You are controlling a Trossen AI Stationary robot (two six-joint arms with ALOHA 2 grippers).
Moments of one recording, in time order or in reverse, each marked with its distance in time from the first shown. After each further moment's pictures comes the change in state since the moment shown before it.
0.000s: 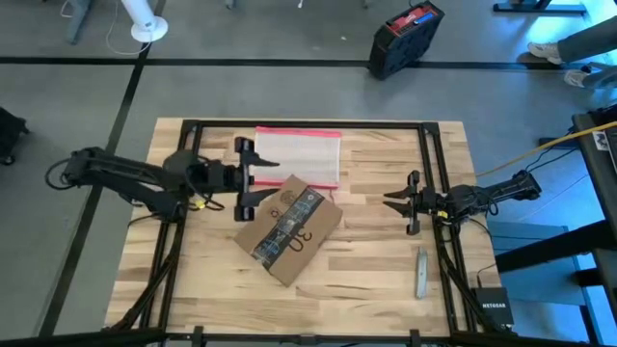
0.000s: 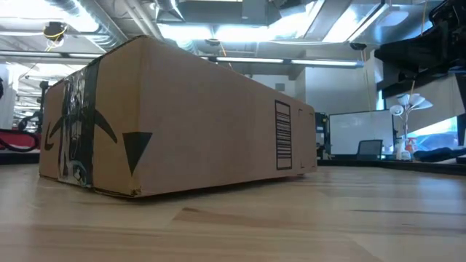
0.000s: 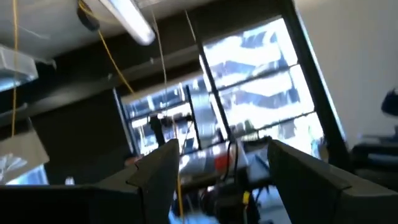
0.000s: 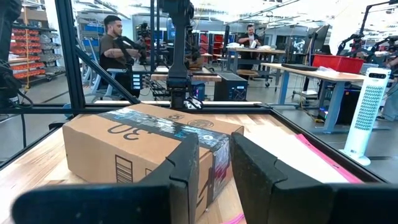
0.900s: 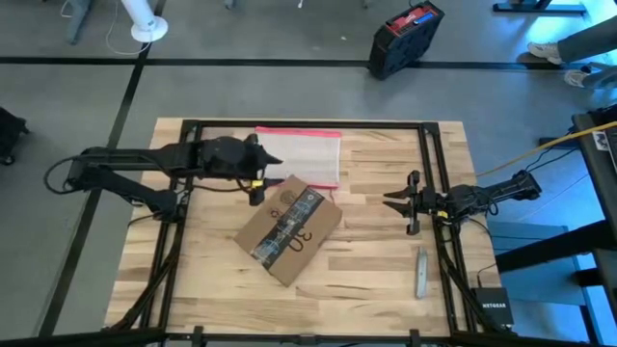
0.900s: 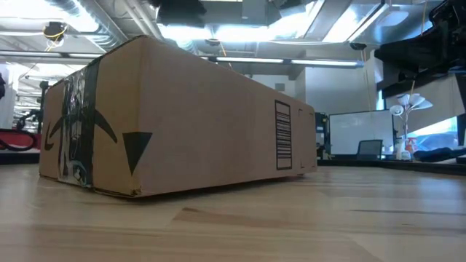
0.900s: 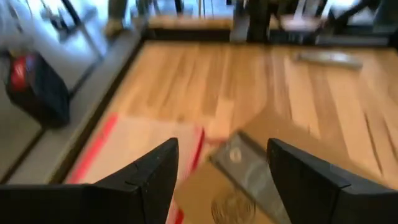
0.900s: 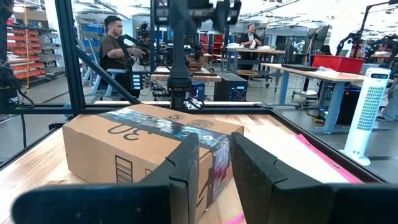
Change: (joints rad) left arm 0.162 0.066 0.207 -1.083 -0.119 -0.358; right arm 0.000 0.000 0.000 0.000 0.000 0.000
